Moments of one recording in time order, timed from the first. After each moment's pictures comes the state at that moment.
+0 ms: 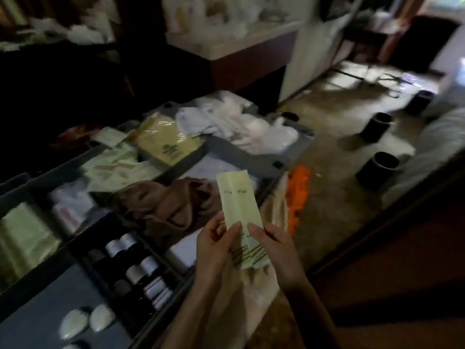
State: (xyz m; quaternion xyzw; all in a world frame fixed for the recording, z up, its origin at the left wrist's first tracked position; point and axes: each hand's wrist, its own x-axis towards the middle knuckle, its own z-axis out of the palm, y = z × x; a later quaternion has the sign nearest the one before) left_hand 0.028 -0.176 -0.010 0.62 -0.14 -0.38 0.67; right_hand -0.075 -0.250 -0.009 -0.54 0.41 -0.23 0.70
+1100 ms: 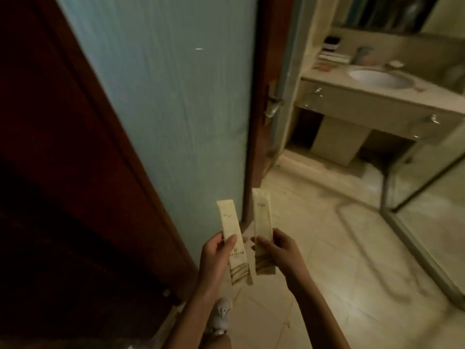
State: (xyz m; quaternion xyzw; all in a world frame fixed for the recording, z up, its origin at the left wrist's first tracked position) left_hand -0.509 -0.260 -0.064 0.36 -0.61 -0.70 0.08; right_hand -0.586 -0.131 -0.064 -0.02 0.73 -0.62 0.27
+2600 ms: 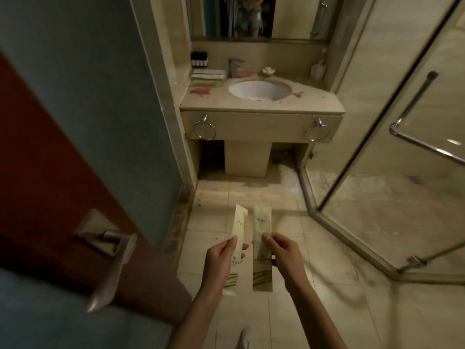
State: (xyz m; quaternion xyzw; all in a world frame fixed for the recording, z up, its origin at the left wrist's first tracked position) left_hand -1.022 -0.187 -0.075 0.18 -0.70 -0.68 -0.12; right_hand -1.026 -0.046 -0.082 0.17 0.71 -0.67 0.07
